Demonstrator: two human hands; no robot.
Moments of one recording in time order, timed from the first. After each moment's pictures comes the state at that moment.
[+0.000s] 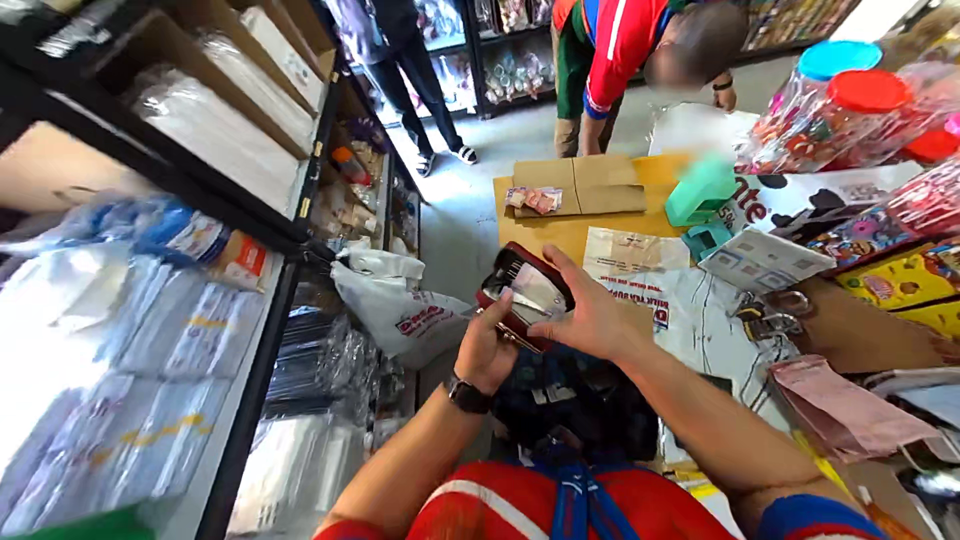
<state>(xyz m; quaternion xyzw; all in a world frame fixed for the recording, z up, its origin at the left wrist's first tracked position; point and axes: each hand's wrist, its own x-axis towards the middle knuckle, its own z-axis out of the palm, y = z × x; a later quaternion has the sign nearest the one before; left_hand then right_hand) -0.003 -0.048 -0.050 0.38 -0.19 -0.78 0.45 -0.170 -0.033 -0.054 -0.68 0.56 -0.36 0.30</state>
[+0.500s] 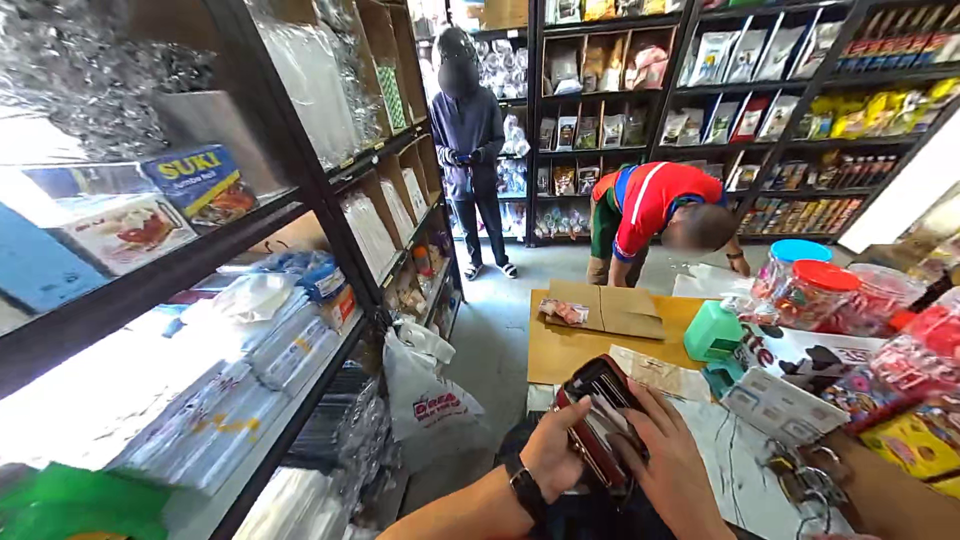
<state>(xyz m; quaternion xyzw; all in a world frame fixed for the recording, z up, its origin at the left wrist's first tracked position) -0.030 0.020 -0.031 0.31 -0.22 -0.84 0.39 -0.186 0.061 -0.064 -0.70 0.57 -0.43 -0.07</state>
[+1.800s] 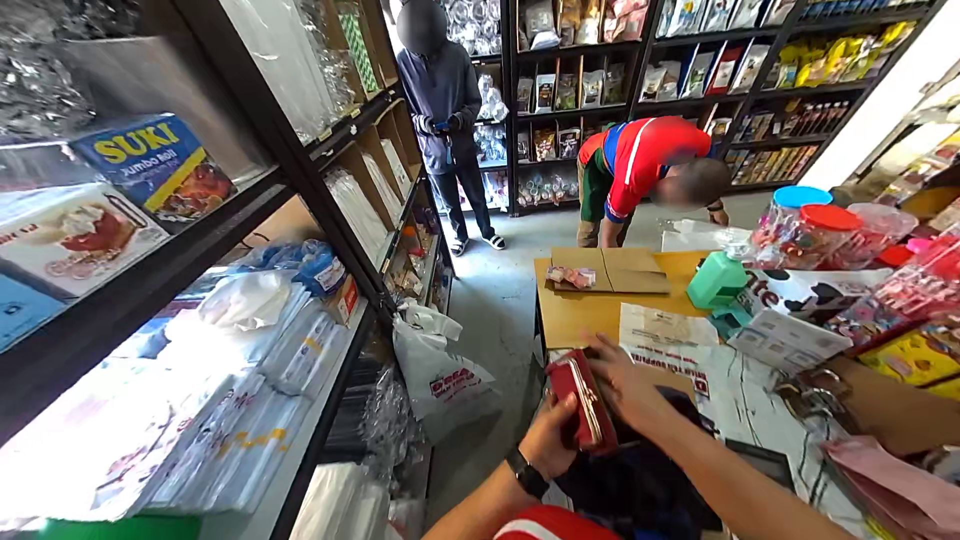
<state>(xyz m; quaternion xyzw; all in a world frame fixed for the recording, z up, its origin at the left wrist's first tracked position) 0.064 0.013 -0.105 0.21 -0.27 -0.85 0.40 -0.089 0.017 -0.025 -0.71 0.58 -0.30 0.26</state>
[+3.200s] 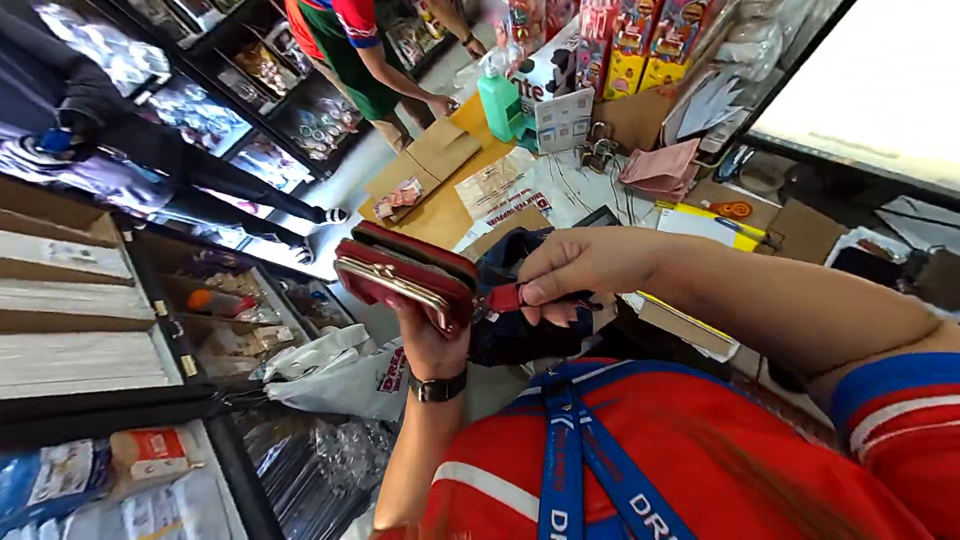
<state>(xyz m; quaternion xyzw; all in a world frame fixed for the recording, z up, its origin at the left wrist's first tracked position) 0.016 0.012 -0.057 0.06 -0.38 -0.83 0.40 -0.156 0.152 0.019 -0.51 0.46 -0.46 0.56</state>
